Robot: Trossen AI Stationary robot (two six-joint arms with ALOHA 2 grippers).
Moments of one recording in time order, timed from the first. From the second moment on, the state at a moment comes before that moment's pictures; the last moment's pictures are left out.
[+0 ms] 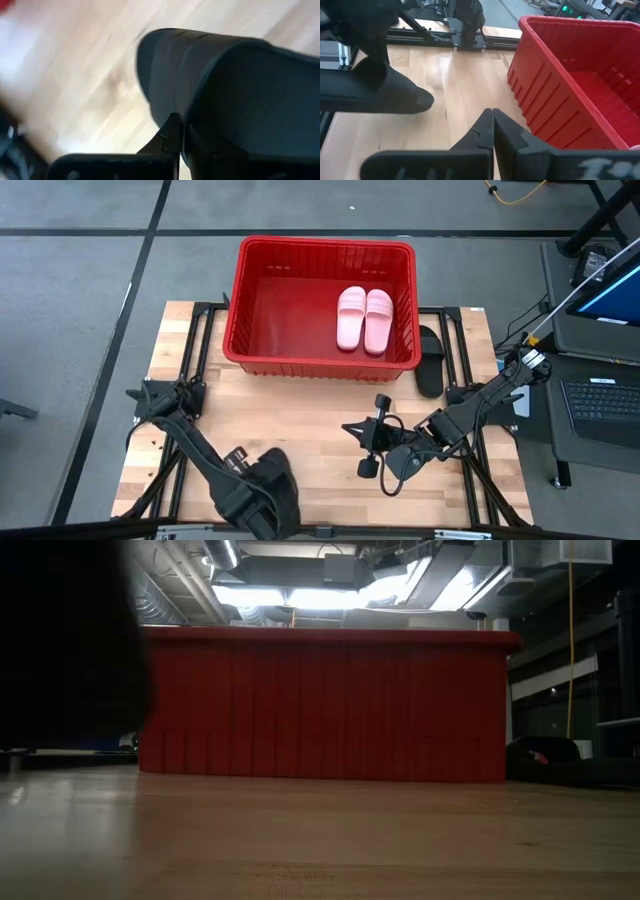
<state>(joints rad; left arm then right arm) -0.79 2.08 1.99 -1.57 -0.29 -1.53 0.63 1.57 1.35 -0.45 0.83 0.32</state>
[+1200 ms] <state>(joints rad) -0.72 1.93 2.17 -1.57 -0.91 -0.65 0.63 1.35 1.35 -0.35 0.85 0.20</state>
